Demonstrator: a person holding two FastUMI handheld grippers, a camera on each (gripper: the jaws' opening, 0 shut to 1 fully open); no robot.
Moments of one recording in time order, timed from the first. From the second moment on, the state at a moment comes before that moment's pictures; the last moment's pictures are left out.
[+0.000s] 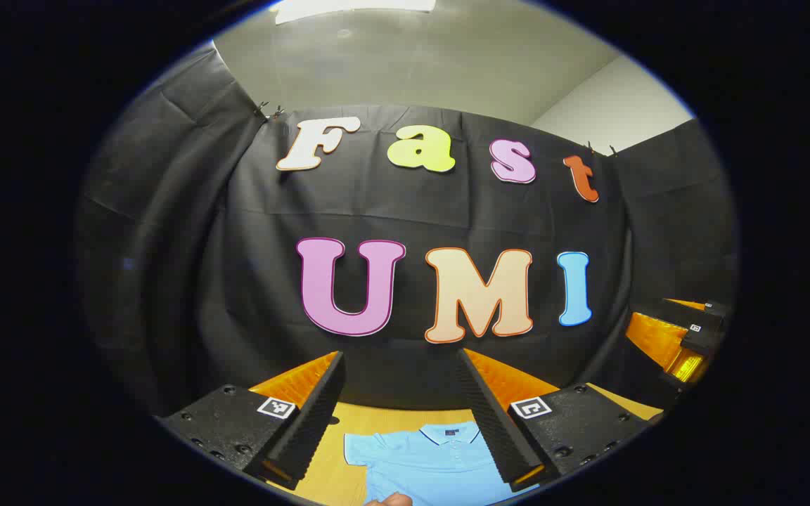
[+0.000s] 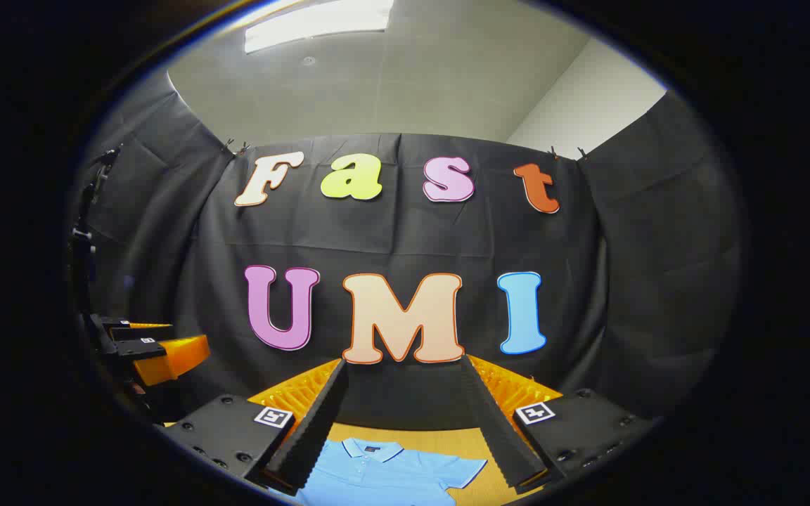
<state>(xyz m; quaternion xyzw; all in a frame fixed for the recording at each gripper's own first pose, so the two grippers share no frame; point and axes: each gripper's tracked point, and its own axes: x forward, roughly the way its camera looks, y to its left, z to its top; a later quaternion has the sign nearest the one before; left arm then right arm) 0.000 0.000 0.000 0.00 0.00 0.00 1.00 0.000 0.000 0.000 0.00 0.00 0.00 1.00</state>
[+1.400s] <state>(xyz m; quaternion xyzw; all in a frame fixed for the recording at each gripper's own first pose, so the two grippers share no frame) 0.005 0.000 -0.007 0.01 0.00 0.02 1.00 0.063 -0.055 -0.062 -0.03 0.06 -0.01 1.00</state>
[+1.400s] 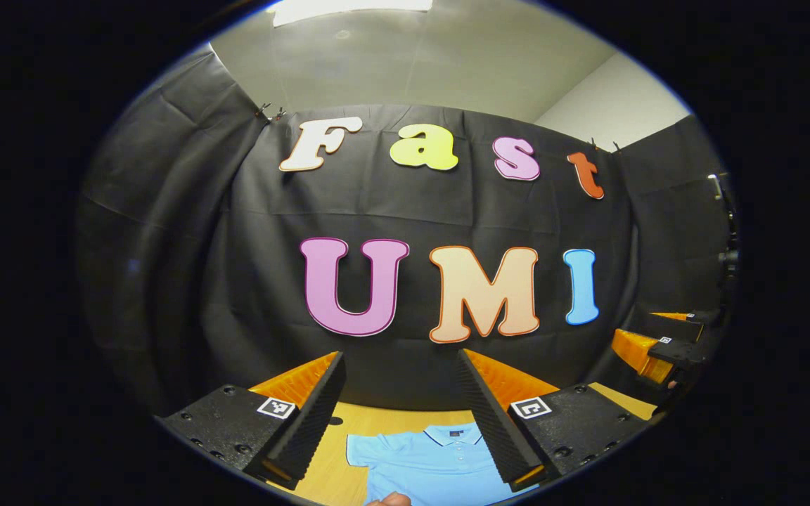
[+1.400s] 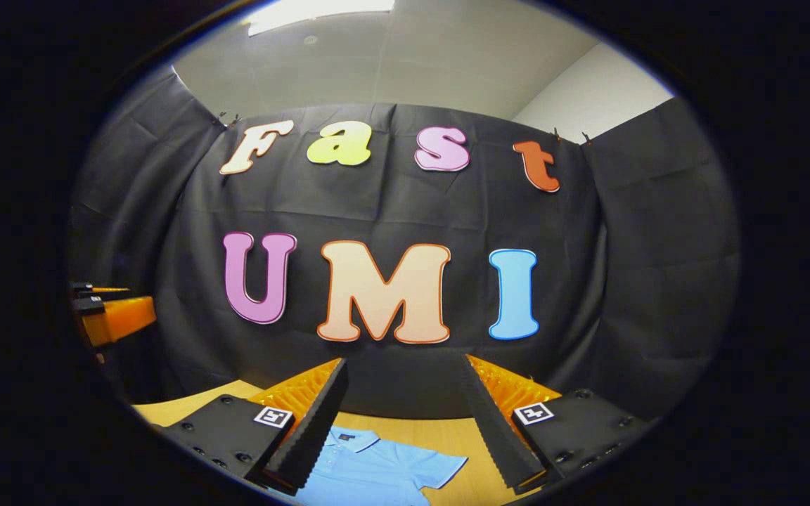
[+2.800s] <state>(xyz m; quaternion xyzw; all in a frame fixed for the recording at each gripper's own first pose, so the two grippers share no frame) -0.007 -0.005 -0.075 0.07 0.10 0.17 0.98 0.097 -0.174 -0.488 -0.08 0.48 0.03 0.87</state>
